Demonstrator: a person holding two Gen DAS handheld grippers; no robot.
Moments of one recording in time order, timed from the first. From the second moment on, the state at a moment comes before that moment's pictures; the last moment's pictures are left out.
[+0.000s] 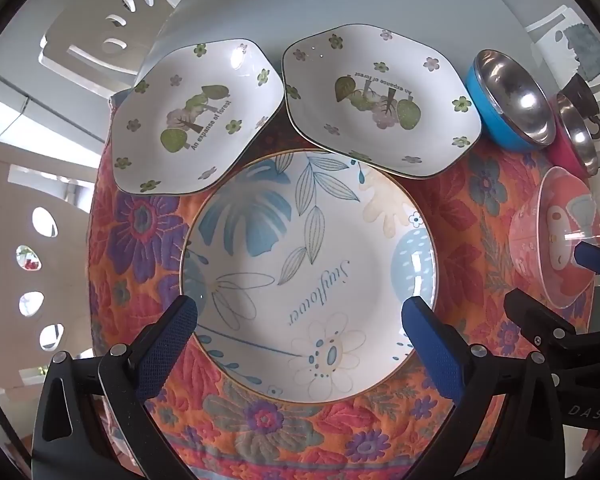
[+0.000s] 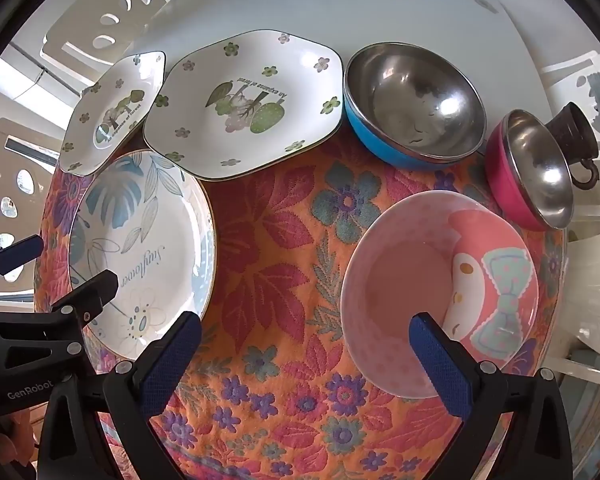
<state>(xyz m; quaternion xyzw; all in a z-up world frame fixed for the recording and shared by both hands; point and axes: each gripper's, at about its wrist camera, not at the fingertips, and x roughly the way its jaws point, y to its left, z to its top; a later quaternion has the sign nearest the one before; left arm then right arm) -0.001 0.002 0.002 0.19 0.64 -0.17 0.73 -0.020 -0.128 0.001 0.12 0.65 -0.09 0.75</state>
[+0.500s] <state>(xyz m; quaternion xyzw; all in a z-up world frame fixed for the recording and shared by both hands) -0.003 0.005 0.001 0.19 0.64 -0.16 0.72 -0.023 -0.123 0.002 0.12 0.65 -0.09 0.75</state>
